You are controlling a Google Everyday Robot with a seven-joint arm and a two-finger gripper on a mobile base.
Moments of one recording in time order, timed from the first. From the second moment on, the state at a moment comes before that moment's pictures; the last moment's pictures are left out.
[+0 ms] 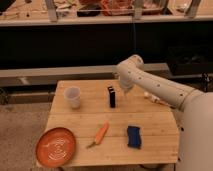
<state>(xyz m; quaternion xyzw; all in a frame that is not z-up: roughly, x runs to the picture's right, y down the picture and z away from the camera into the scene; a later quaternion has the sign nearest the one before) 0.119 0.029 0.882 -0.23 -0.05 -0.19 0.95</state>
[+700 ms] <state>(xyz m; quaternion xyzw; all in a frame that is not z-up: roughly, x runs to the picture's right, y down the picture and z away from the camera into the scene) 0.119 0.031 0.893 -0.23 -0.07 -0.21 0.95</state>
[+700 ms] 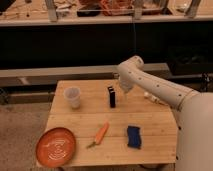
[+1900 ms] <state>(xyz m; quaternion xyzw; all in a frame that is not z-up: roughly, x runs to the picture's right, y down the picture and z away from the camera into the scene) 0.059 0.054 0.879 -0.23 -0.12 -0.28 0.93</state>
